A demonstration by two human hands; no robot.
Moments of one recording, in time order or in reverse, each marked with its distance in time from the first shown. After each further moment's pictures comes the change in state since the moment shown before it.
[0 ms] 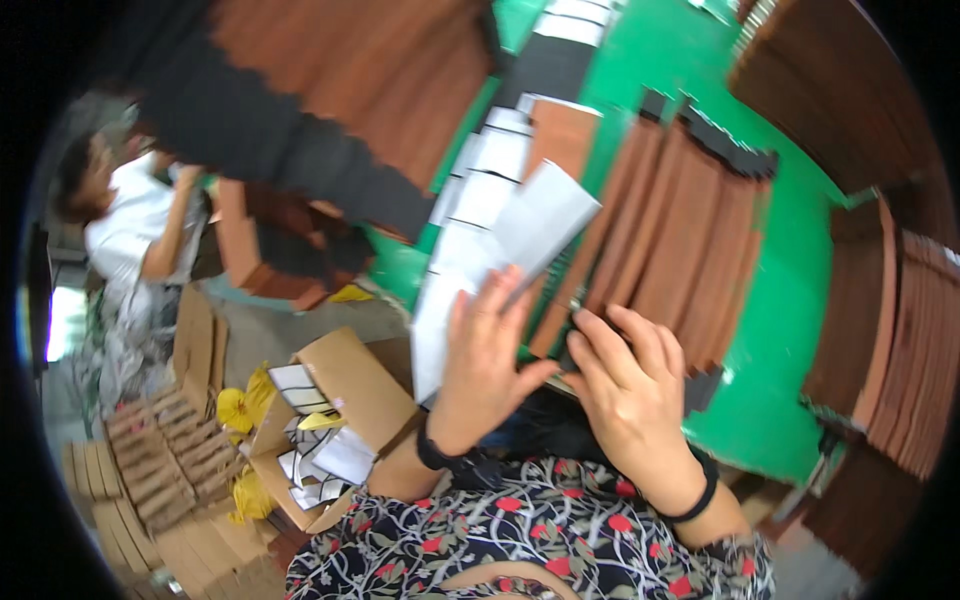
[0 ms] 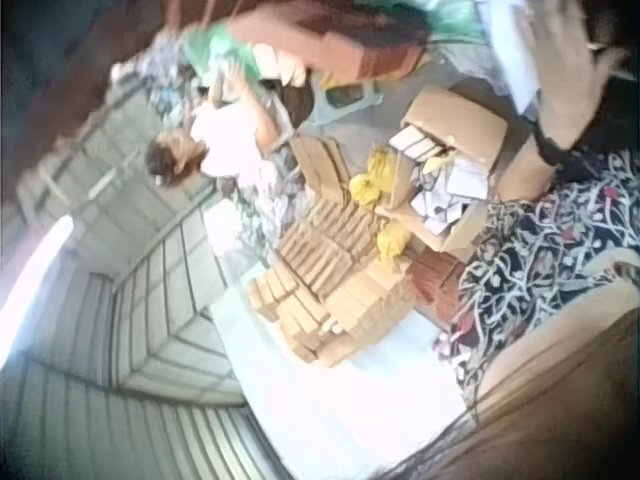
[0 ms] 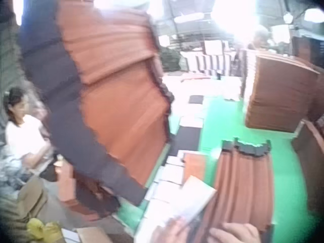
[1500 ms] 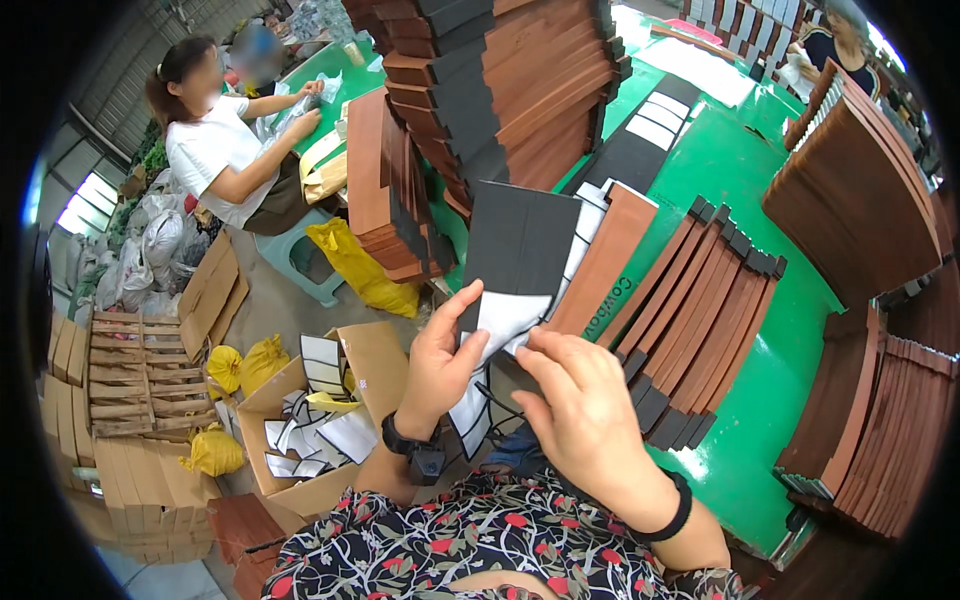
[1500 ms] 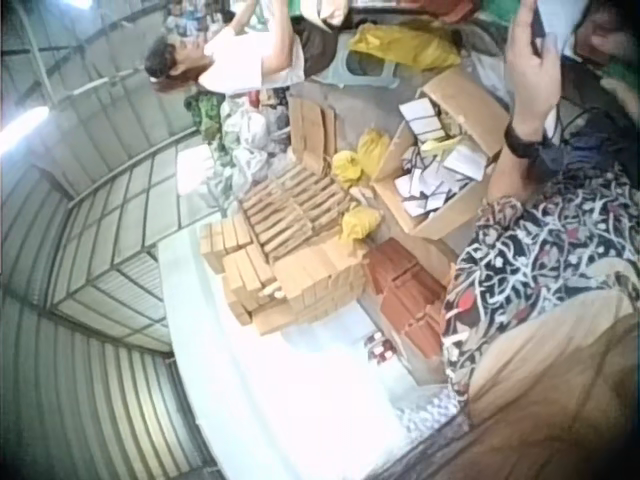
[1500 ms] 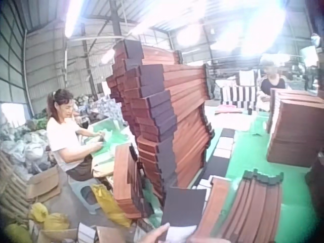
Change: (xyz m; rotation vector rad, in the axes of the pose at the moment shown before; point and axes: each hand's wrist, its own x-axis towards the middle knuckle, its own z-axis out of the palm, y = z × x) left_hand -0.025 -0.032 -0.048 -0.769 0.455 -0.163; right_hand 0.038 -0.049 -0.020 0.434 0.055 -0.252
